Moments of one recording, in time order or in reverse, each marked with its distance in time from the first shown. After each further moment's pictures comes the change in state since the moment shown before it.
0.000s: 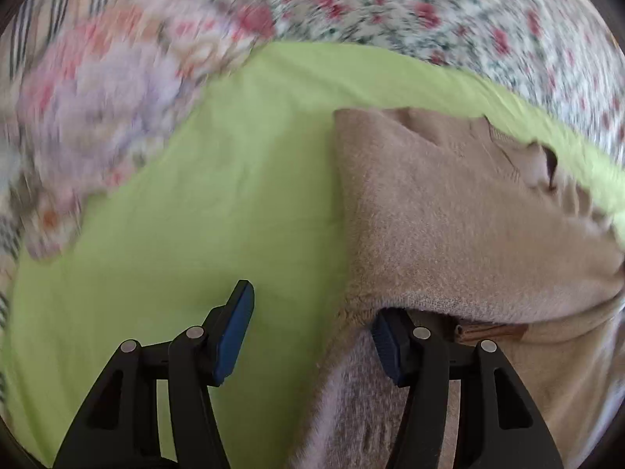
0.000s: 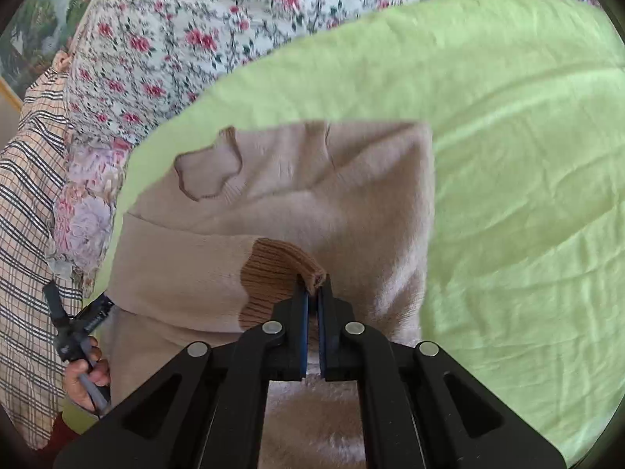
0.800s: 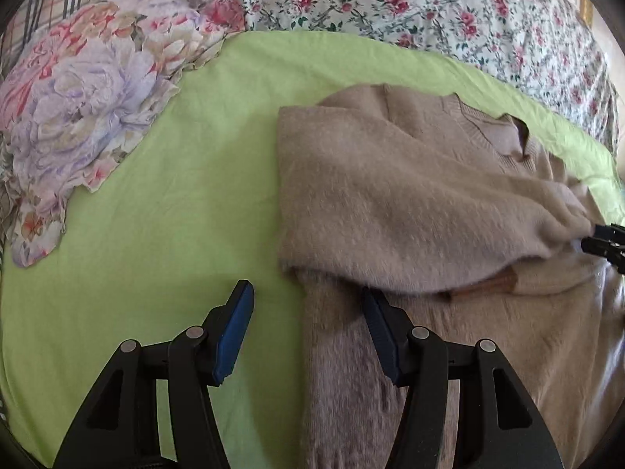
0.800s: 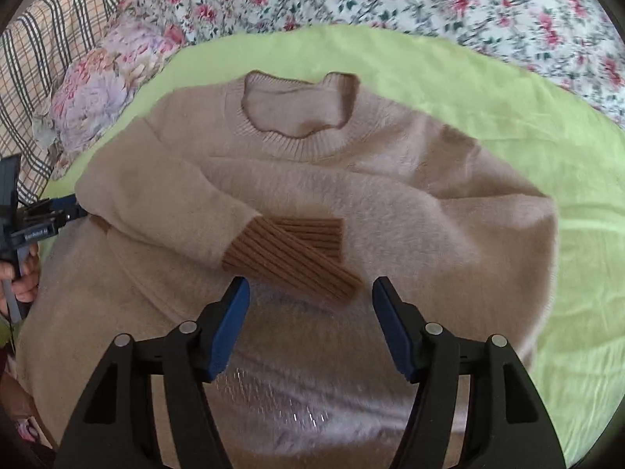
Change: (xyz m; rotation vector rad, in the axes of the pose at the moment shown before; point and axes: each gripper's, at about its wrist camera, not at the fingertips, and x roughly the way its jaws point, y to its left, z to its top) left arm -0.007 0.002 -0.007 0.123 -0.002 -0.047; right arm 0.055 0.092 -0.013 -0.463 0.026 -0.042
